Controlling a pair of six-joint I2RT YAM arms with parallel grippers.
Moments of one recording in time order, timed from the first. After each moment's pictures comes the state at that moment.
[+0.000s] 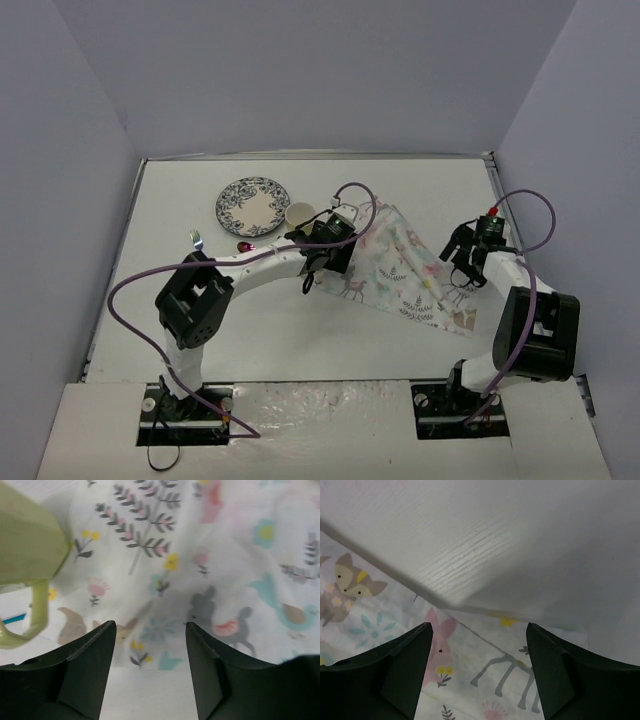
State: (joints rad) left arm -0.87 1.88 1.41 -0.38 -0.25 -0.35; right arm -0.20 1.44 0.73 -0.24 0.00 0.42
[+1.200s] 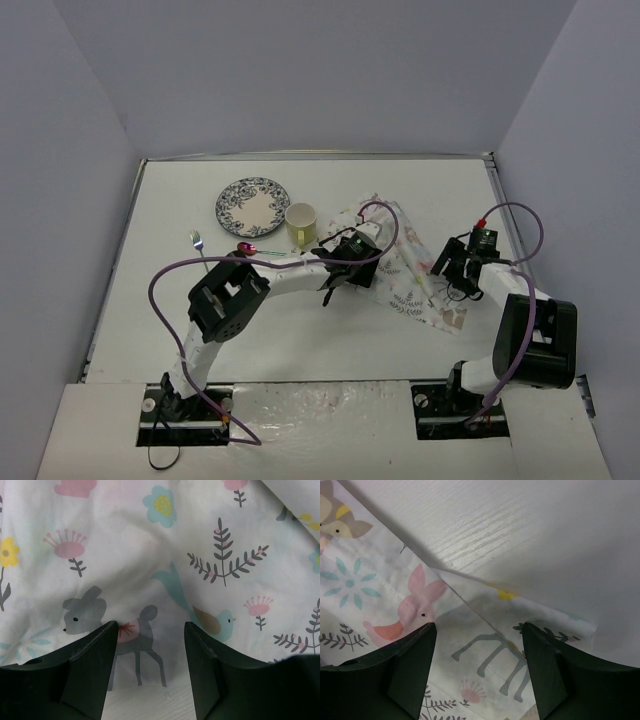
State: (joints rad) left arm -0.93 2.09 1.44 -0.16 -0.18 -0.41; right arm -0.17 1.41 0.63 -0.21 -0.09 0.41
